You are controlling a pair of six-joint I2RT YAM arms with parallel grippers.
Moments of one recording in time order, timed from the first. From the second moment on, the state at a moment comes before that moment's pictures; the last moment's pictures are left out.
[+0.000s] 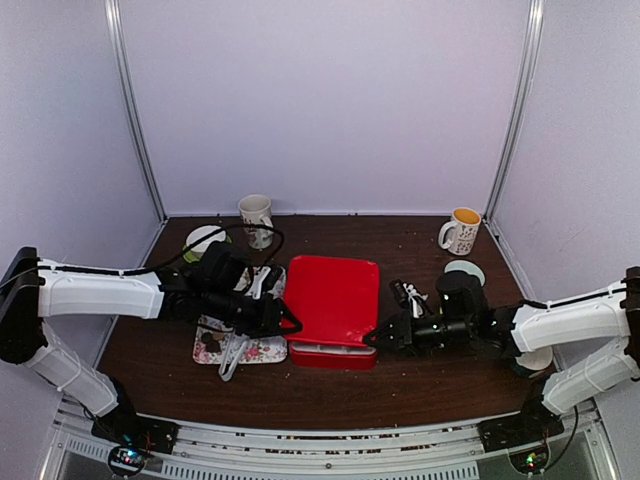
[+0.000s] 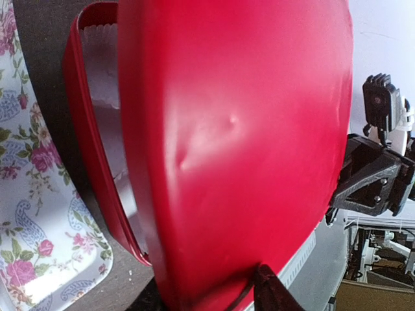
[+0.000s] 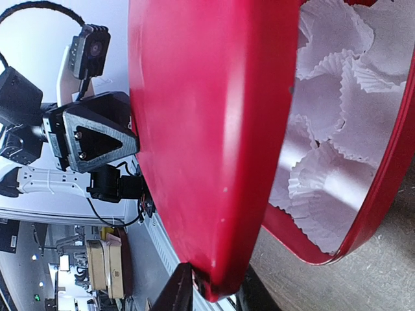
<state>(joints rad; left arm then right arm) -0.85 1.45 0.83 -0.12 0.40 -0.78 0.85 1.29 0.49 0.33 -0.47 0.99</state>
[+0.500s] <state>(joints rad) -0.81 1.40 0.82 0.03 0.46 -0.82 0.78 1.42 0.49 0.48 -0.49 0.99</state>
